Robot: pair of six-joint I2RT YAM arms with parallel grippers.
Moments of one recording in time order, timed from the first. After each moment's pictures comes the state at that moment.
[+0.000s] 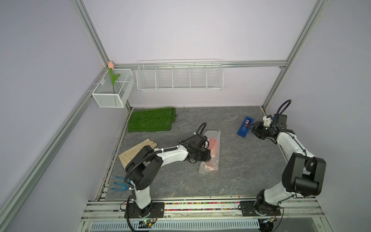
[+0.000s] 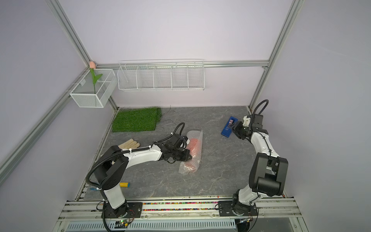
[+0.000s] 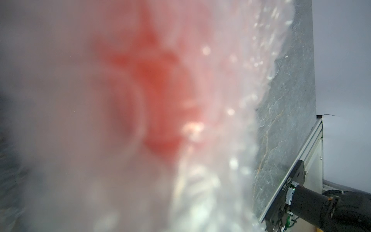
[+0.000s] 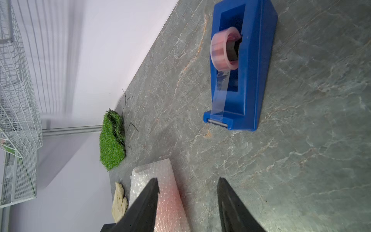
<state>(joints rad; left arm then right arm) -0.87 1.81 1.09 -0.21 0.33 -0.63 -0.25 1.60 1.14 -0.41 -0.60 0.57</state>
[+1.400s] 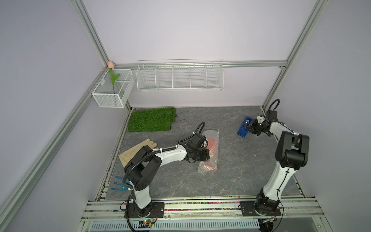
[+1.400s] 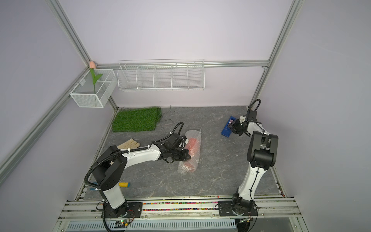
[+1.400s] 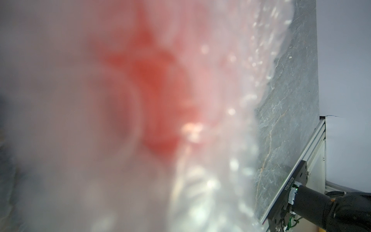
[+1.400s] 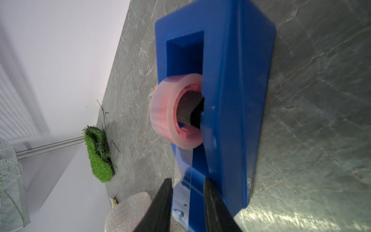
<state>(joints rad) -0.86 1.80 1.08 -0.22 0.33 -0.62 -0.25 2.01 1.40 -0.41 -0.63 0.58</state>
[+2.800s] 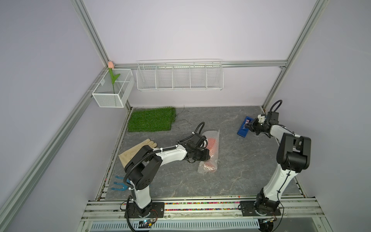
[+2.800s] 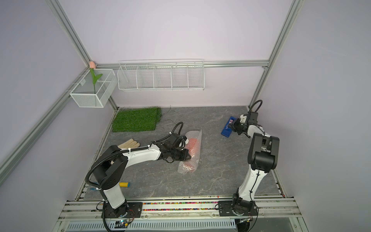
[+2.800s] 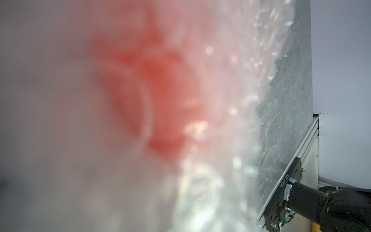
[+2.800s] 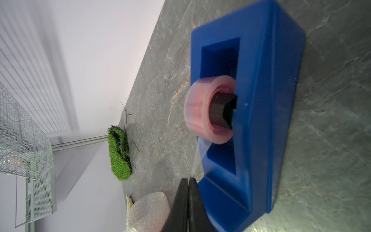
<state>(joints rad) -0.86 1.81 1.08 -0.20 0.37 -0.62 -0.25 1.93 1.30 -0.23 -0.70 0.68</state>
